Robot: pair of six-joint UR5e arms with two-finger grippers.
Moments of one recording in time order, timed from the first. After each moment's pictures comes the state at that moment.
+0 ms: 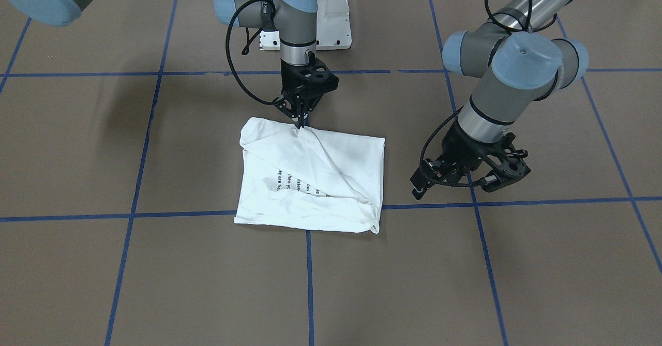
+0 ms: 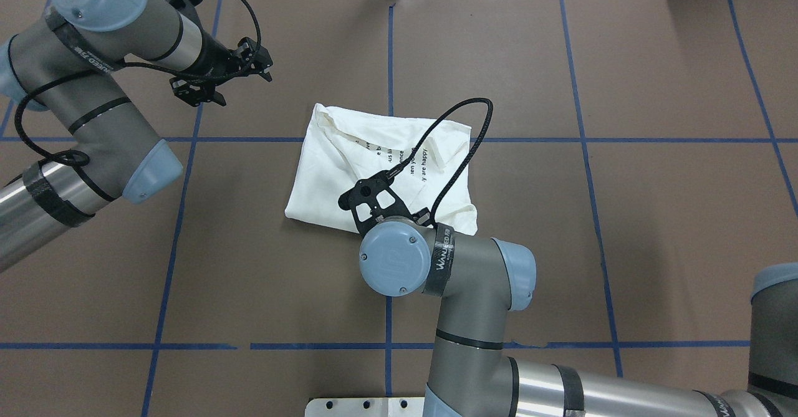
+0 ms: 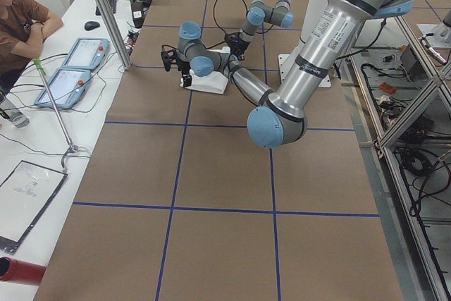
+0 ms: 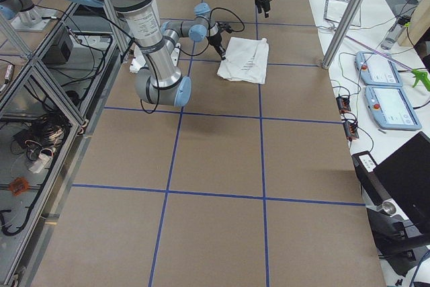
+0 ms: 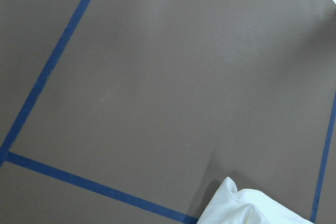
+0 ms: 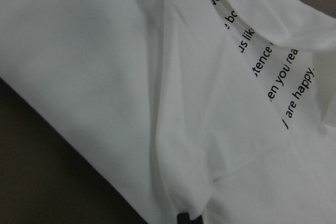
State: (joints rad) left arm -0.88 -2.13 -1.58 -1.95 -2.03 -1.45; right arm 0.30 -0.84 1.64 -1.55 1.39 0.83
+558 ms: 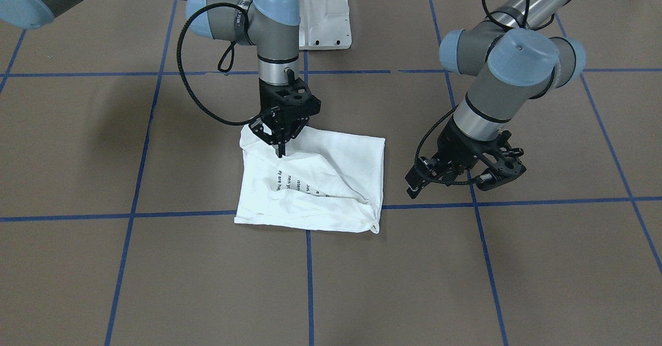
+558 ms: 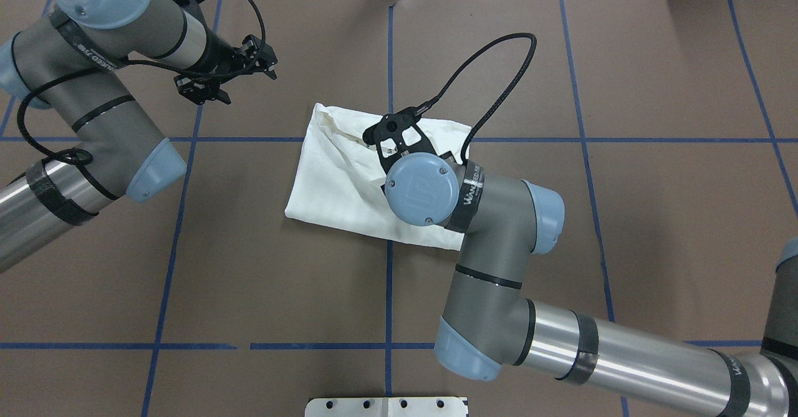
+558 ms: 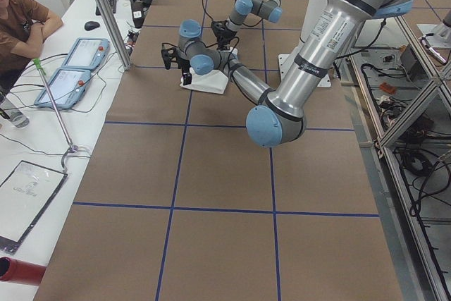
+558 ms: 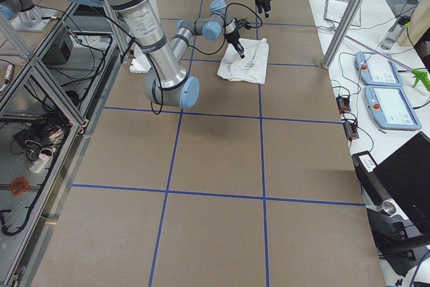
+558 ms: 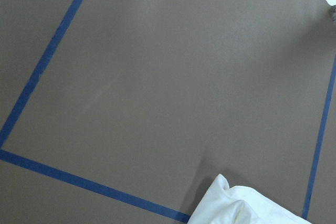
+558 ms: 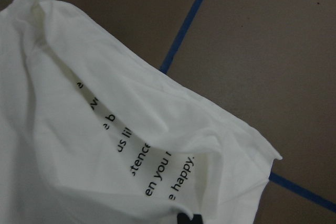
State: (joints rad) left arm -0.87 -2.15 -1.58 -1.95 -2.03 -1.46; right arm 0.47 -0.84 1.63 -1.55 1.40 0.79
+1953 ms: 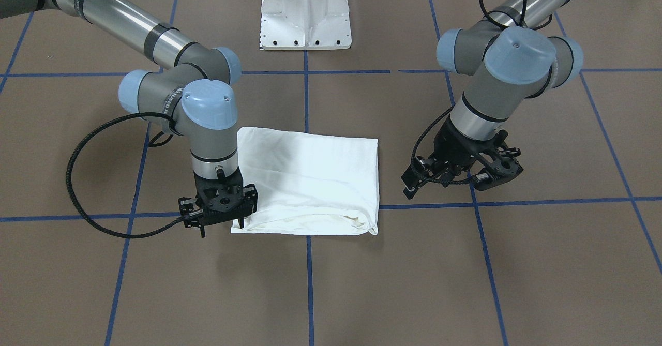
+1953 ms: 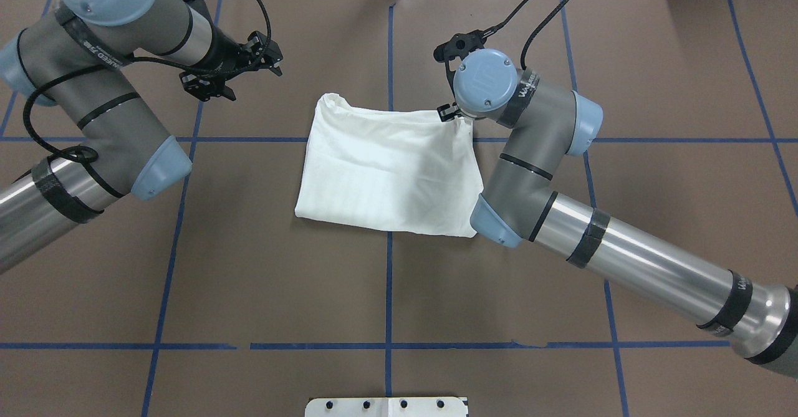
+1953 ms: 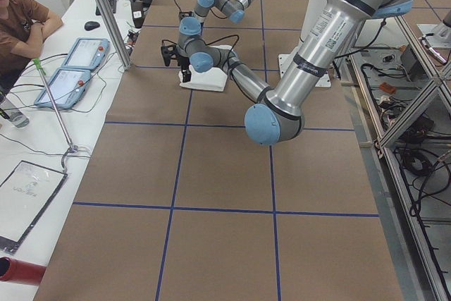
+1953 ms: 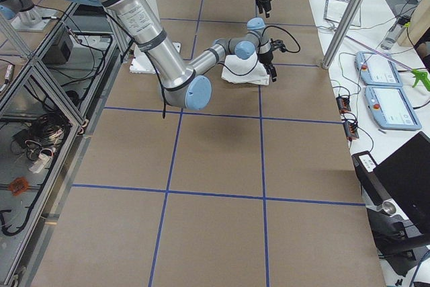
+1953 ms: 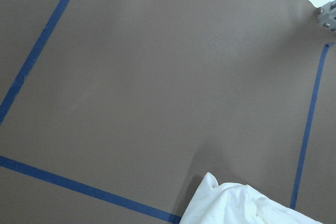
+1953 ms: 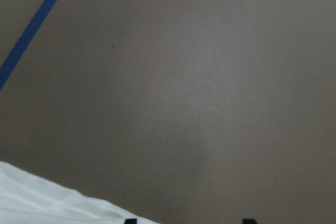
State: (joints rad) left arm -0.87 -2.15 -1.58 -1.95 -2.03 -1.43; right arm 0.73 -0.83 1.34 -1.34 1.67 0.73
